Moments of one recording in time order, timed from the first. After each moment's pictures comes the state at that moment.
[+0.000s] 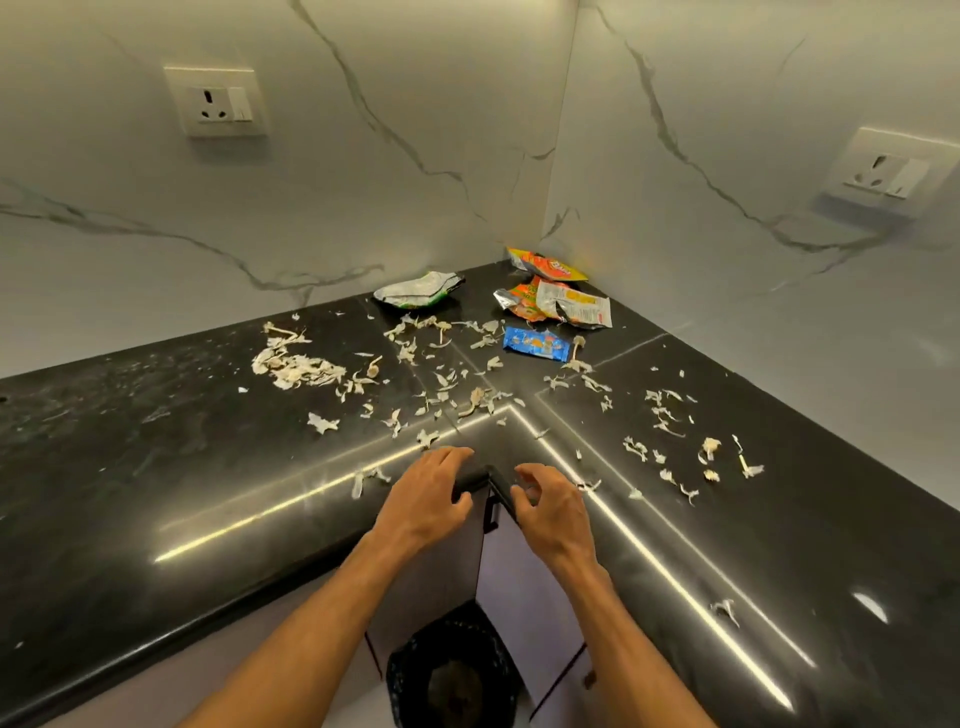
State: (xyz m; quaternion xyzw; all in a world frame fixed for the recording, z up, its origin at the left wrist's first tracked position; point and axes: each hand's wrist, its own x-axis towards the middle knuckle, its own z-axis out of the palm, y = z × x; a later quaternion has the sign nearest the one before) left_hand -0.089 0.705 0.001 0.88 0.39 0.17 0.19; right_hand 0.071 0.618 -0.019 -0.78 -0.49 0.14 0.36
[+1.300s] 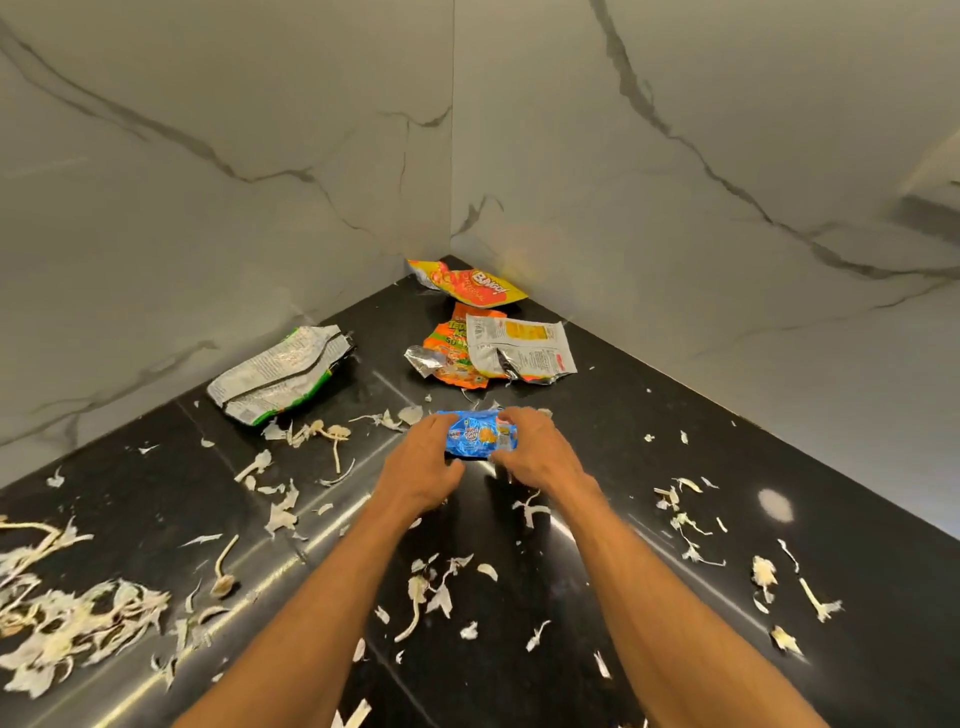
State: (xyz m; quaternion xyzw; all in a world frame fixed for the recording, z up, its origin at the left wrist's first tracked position) left_hand 0.143 1.015 -0.020 0.90 0.34 0.09 0.26; right_hand 0.285 0.915 0.002 -0.86 -0.42 0.21 0.20
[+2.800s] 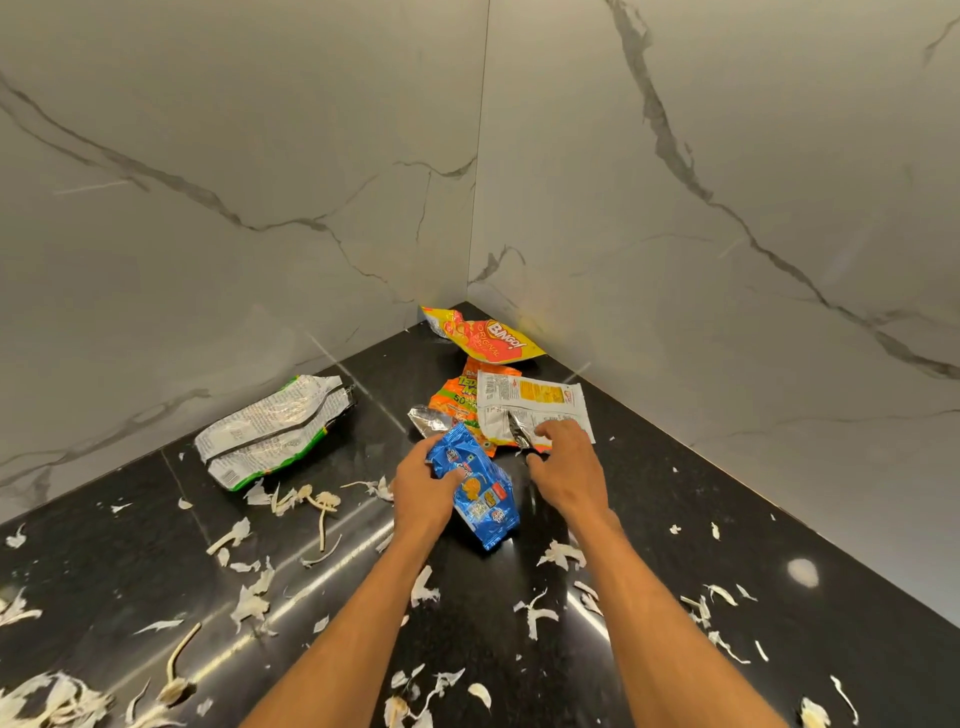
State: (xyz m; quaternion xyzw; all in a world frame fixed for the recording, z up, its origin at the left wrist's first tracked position) left_hand 0.203 1.051 -0.024 0.61 0.49 0.30 0.55; right_hand 0.360 0.970 -0.009 -0.87 -0.39 0.10 0.27
